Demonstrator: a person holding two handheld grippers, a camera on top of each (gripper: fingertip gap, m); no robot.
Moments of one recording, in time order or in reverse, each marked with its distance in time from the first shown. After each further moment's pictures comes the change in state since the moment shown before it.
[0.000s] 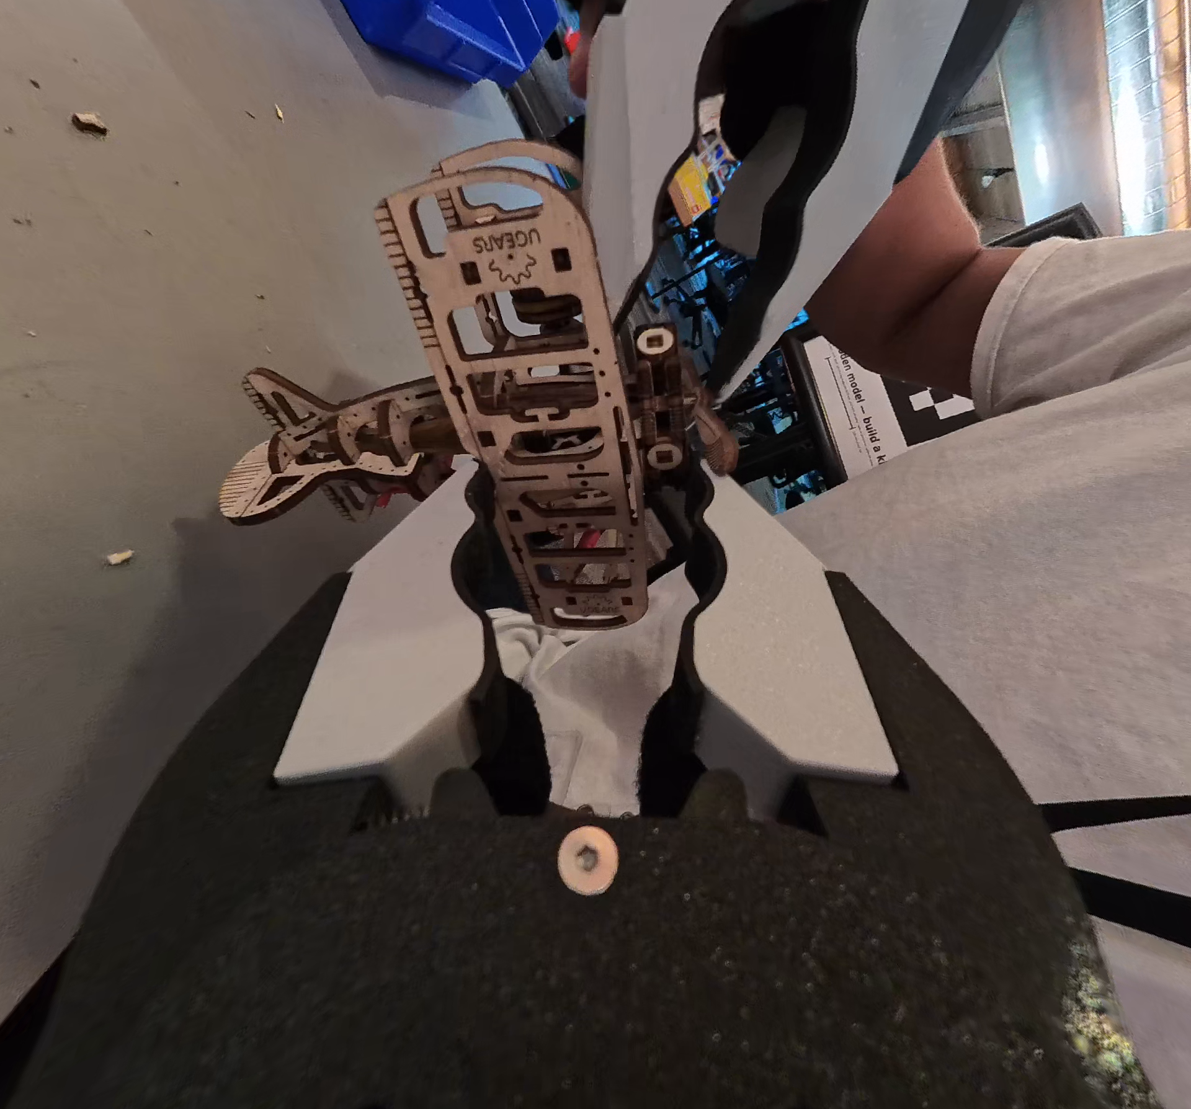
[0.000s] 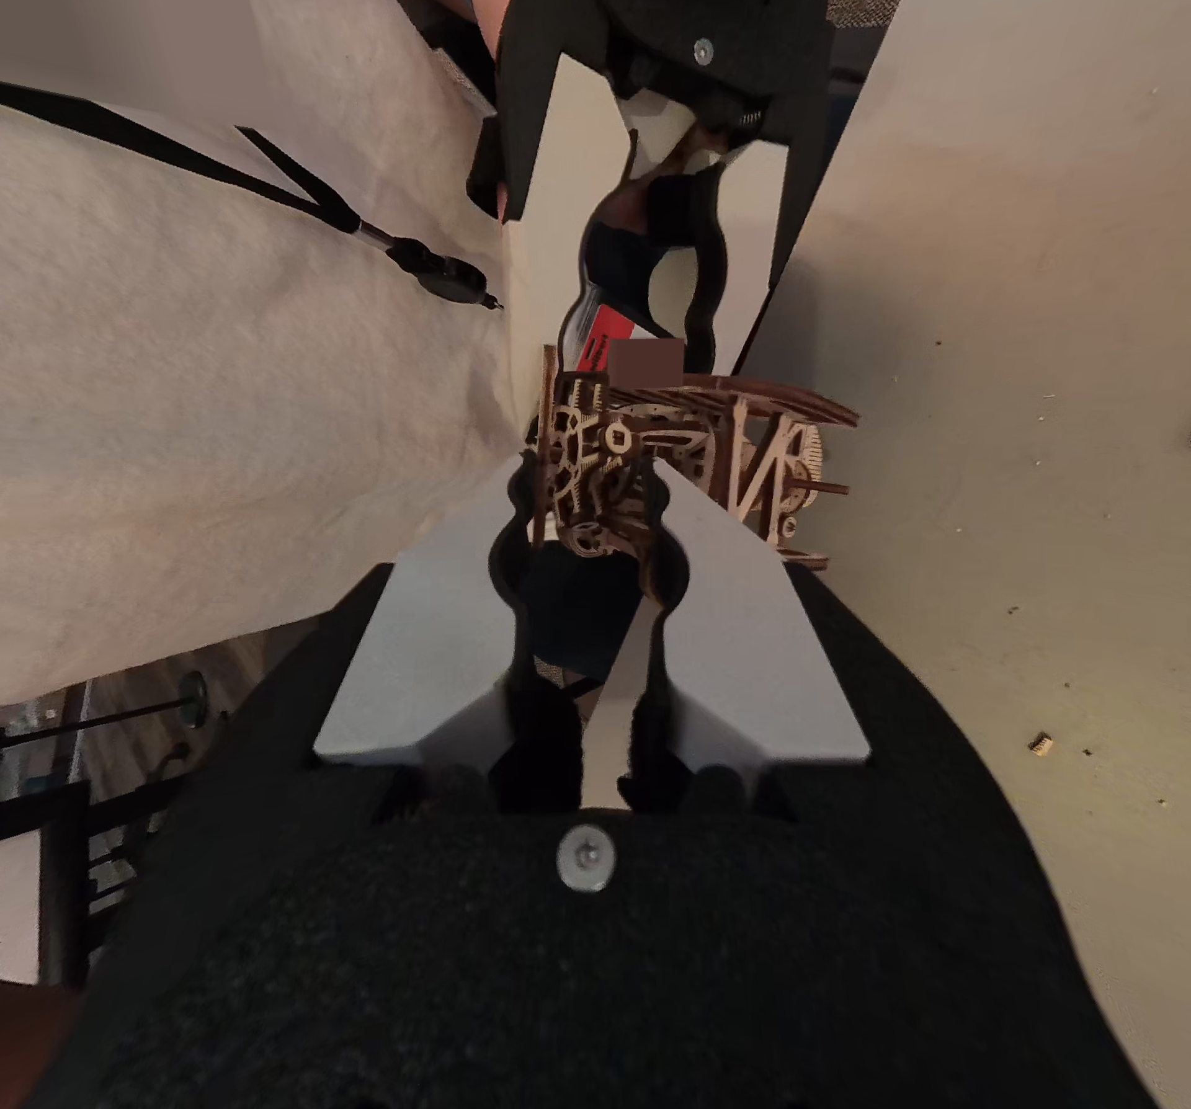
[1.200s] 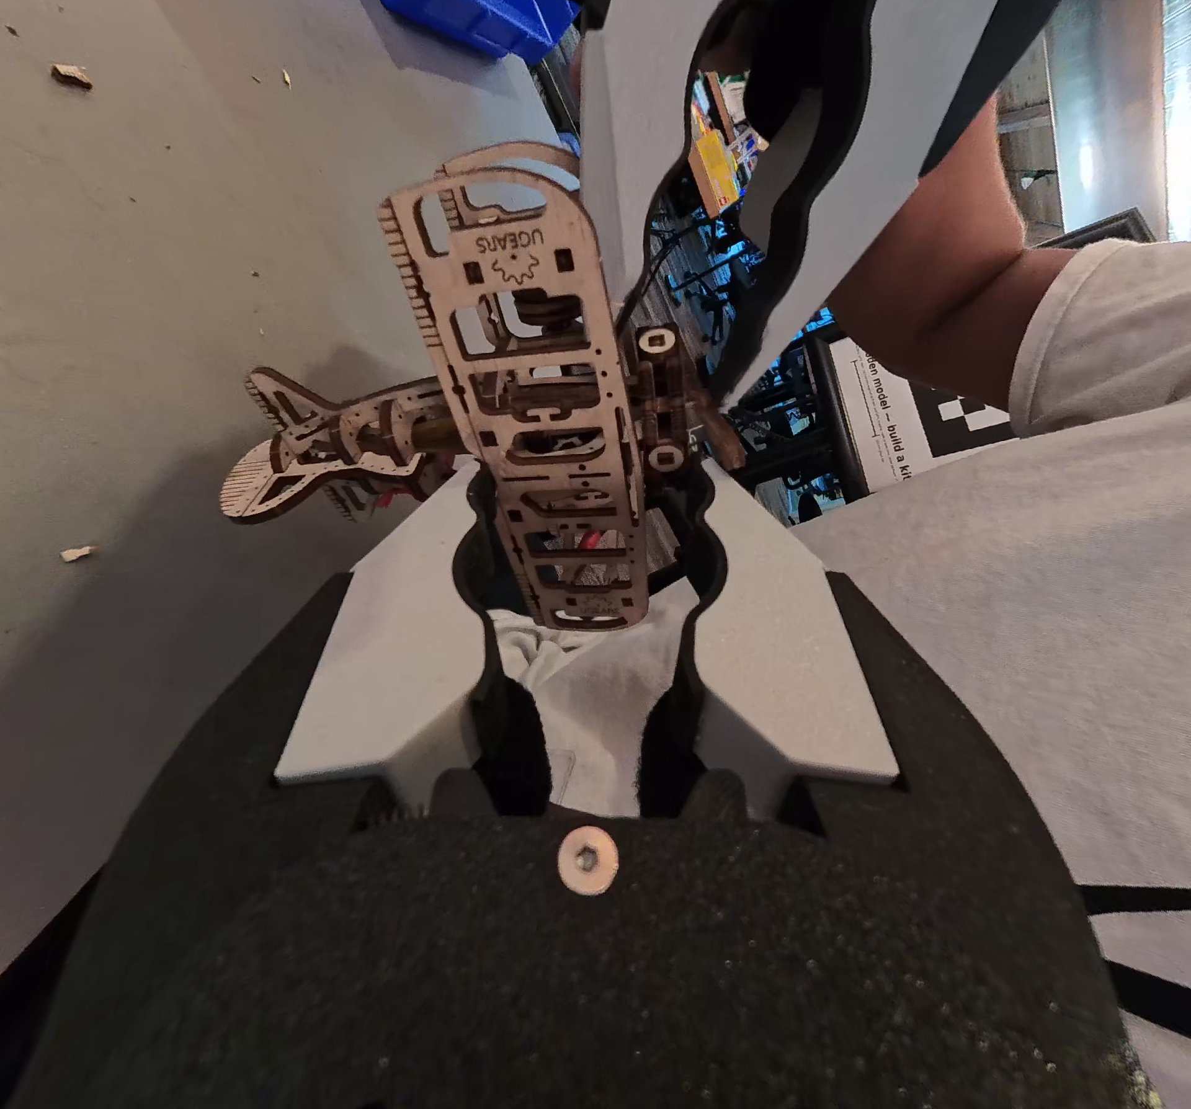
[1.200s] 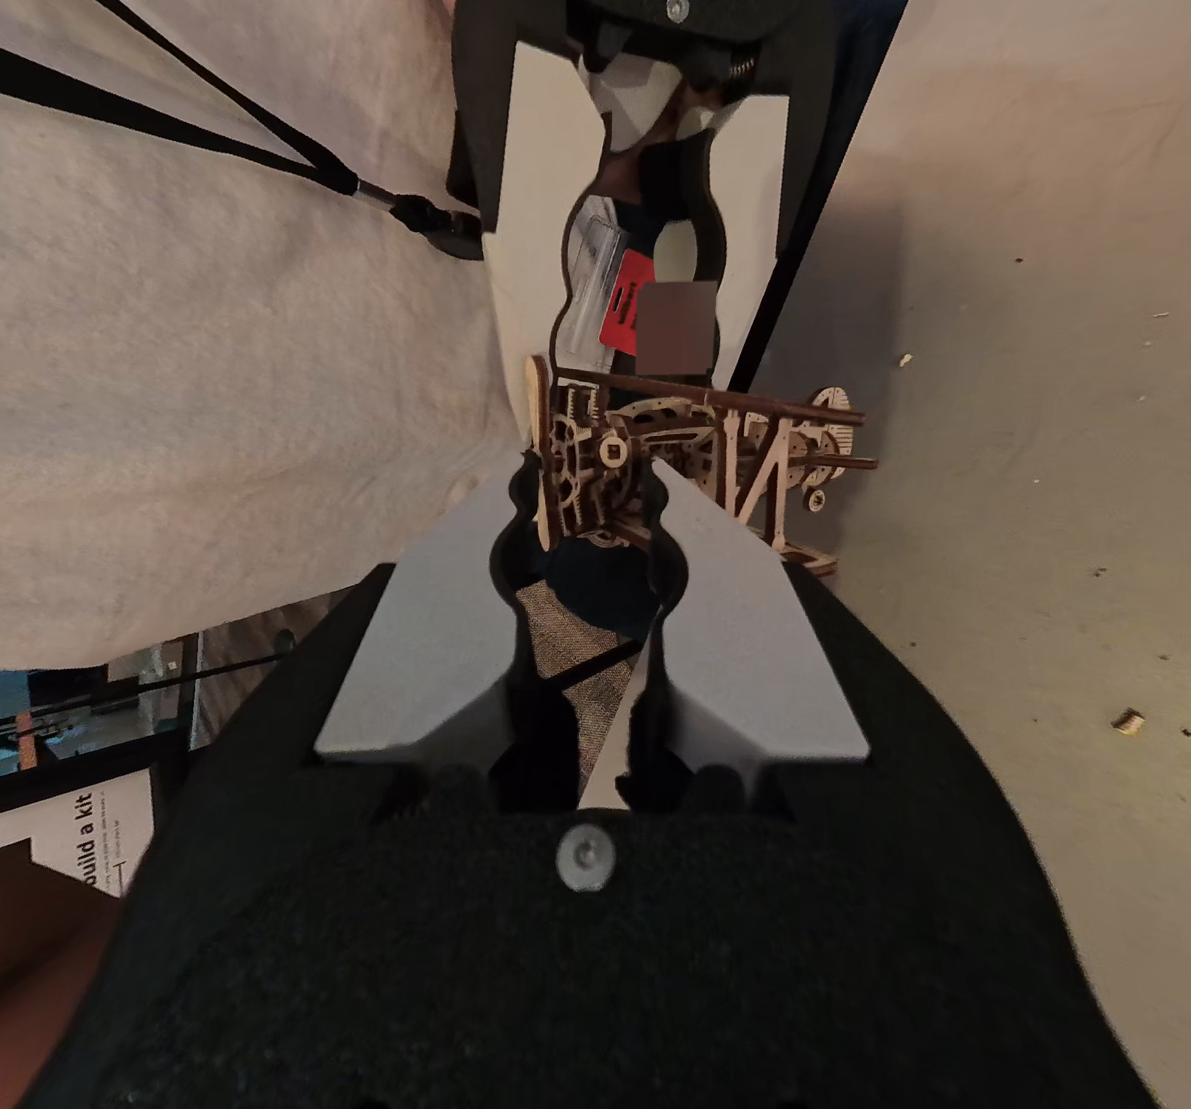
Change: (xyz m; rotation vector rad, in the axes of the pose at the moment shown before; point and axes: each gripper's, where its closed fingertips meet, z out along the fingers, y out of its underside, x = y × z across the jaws) left arm -0.003 0.004 0.015 -0.017 -0.043 -0.030; right arm -0.003 0.016 0.003 -0.079 -0.077 0.085
